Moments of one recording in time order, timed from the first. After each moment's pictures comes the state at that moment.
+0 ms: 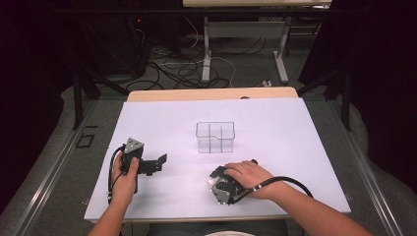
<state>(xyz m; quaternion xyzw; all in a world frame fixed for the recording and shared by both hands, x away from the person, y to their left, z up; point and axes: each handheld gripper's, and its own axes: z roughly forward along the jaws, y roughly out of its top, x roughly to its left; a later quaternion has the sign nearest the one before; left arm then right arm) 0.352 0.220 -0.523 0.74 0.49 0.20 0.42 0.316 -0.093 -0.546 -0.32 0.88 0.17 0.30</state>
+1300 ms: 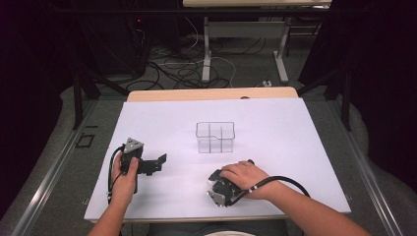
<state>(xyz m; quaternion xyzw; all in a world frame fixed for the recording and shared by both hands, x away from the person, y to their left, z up) 0.352 0.222 -0.523 0.74 0.49 0.20 0.42 0.312 -0.084 -0.548 -0.34 0.88 0.14 0.30</state>
